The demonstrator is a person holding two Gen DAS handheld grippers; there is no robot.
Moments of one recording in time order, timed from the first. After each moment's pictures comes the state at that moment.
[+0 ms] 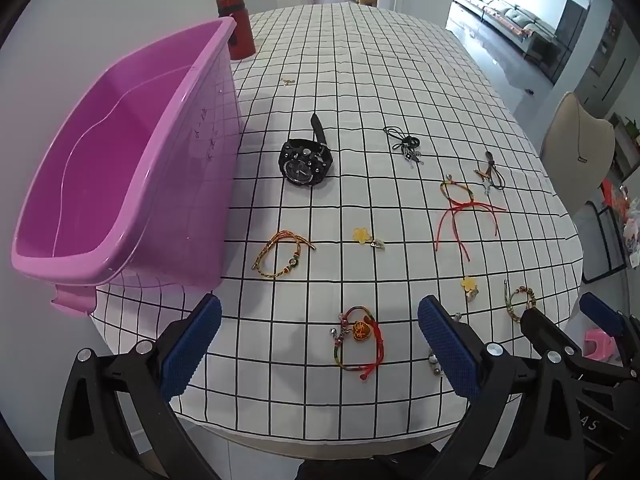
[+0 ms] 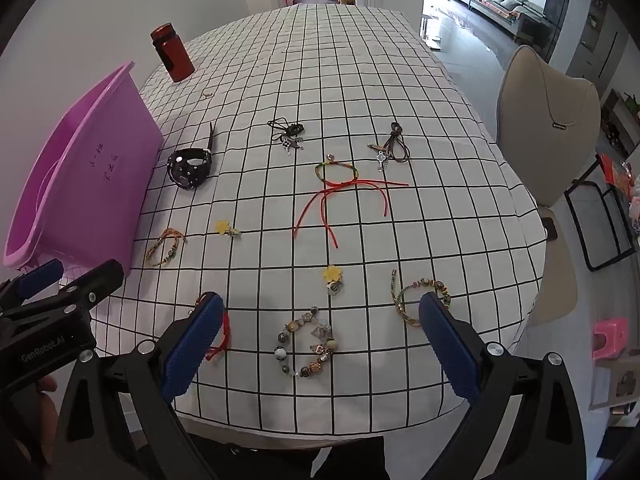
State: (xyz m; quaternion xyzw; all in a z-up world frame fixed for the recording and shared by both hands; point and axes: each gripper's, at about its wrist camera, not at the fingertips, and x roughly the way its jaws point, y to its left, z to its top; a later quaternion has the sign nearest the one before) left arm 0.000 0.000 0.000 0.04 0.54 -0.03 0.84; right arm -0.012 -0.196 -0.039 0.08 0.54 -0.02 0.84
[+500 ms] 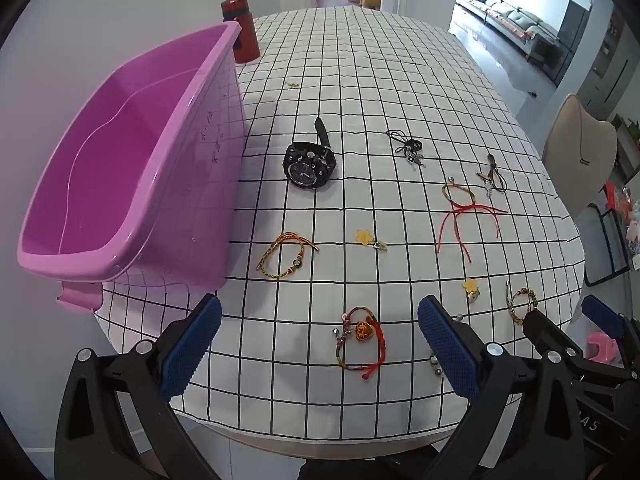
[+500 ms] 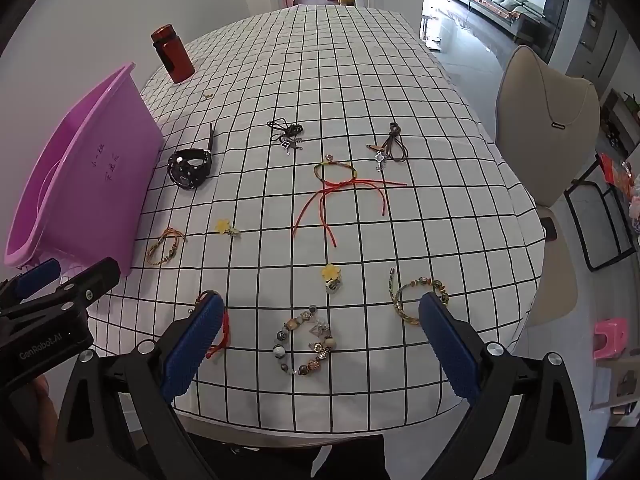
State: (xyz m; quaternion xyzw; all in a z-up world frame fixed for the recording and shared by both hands) left arm 0.000 0.004 0.004 0.04 0.54 -0.02 0.84; right arm -0.017 -0.200 -0.034 0.08 0.54 -0.02 0.84
